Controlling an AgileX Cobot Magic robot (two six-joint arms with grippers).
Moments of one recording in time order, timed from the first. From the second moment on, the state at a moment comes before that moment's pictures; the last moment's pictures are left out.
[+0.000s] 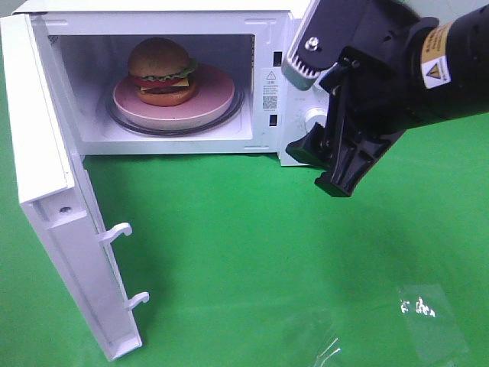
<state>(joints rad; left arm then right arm) 0.06 -0.01 -0.51 -0.17 1.04 0.12 0.70 1.28 -0.83 -0.34 0.31 -0.22</state>
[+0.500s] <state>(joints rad) 0.06 -0.01 -0.51 -0.17 1.04 0.12 0.70 1.14 -0.83 -0.30 0.72 0.05</state>
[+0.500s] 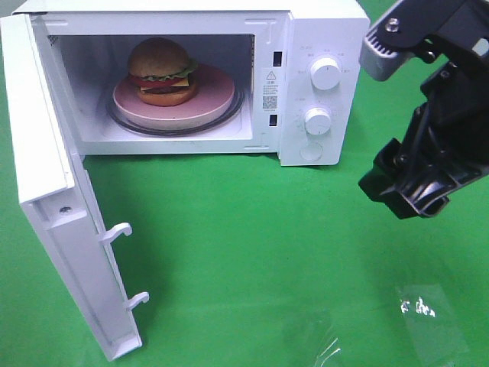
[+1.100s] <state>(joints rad) 0.06 -0.01 -0.51 -0.17 1.04 0.12 0.70 0.82 -0.69 -0.23 0.95 0.05</state>
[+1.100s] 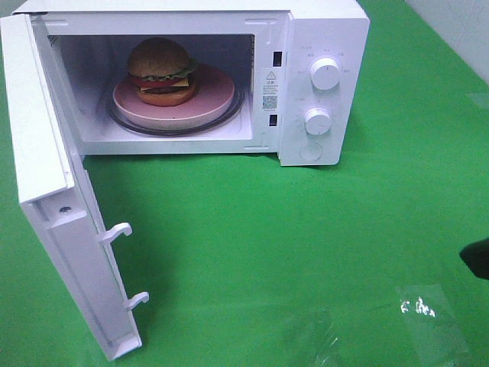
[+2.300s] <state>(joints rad) 0.06 -0.01 -0.51 -0.17 1.04 0.12 0.13 0.15 -0.51 -0.12 1.02 0.10</state>
